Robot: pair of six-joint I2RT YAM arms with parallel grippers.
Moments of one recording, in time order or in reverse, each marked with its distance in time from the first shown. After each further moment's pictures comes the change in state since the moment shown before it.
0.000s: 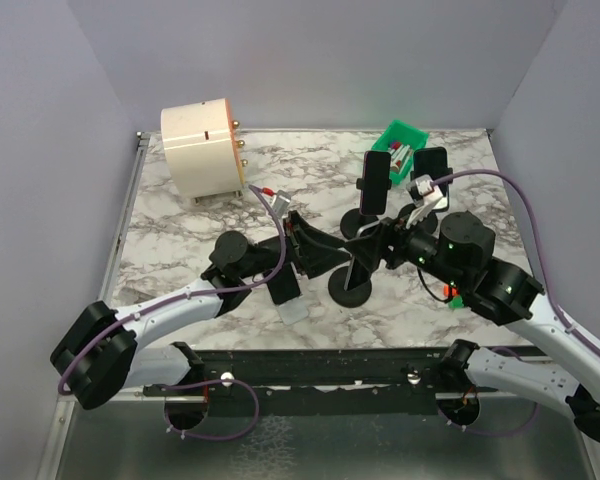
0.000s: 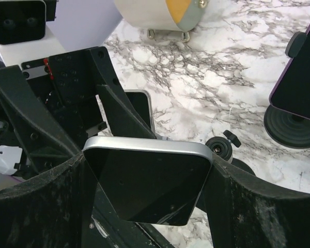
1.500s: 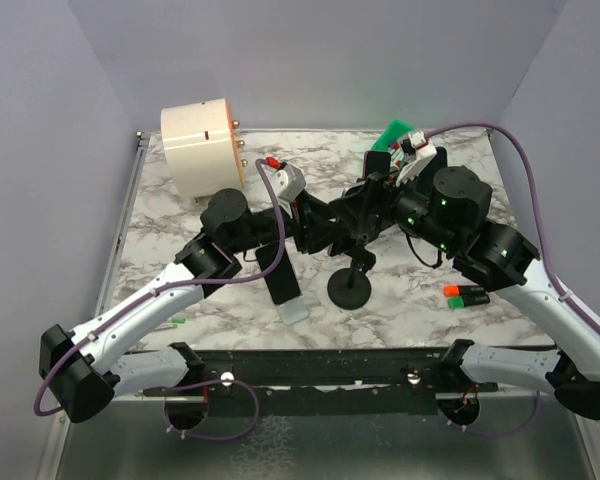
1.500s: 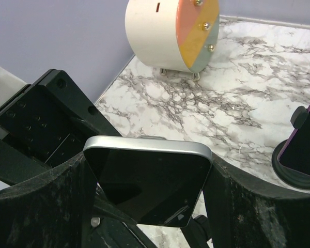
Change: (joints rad) left arm -0.005 -0.106 0.403 -0.680 -0.017 0.542; right arm -0.002 0.248 0.359 -0.045 -0.001 0.008
